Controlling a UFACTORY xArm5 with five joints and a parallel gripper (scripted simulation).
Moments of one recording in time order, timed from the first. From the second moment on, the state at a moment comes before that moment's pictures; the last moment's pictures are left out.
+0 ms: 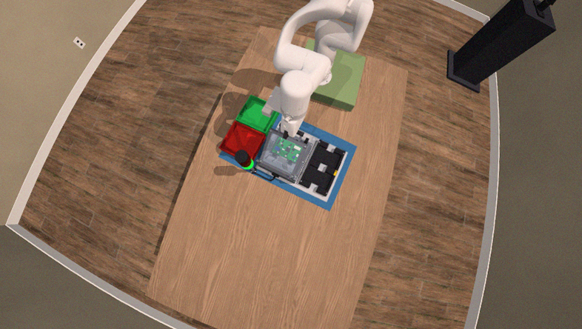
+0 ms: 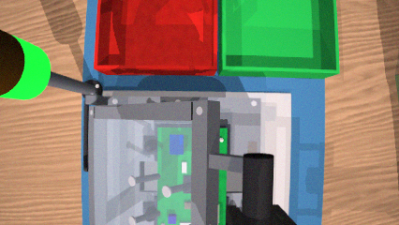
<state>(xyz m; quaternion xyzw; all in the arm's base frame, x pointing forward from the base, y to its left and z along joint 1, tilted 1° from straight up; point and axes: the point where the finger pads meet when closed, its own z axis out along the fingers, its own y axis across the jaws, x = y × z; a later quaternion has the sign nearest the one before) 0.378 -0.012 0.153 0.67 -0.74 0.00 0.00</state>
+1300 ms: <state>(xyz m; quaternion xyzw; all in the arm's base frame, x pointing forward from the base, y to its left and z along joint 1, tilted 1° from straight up) 0.411 -0.016 0.183 0.67 -0.74 0.00 0.00</state>
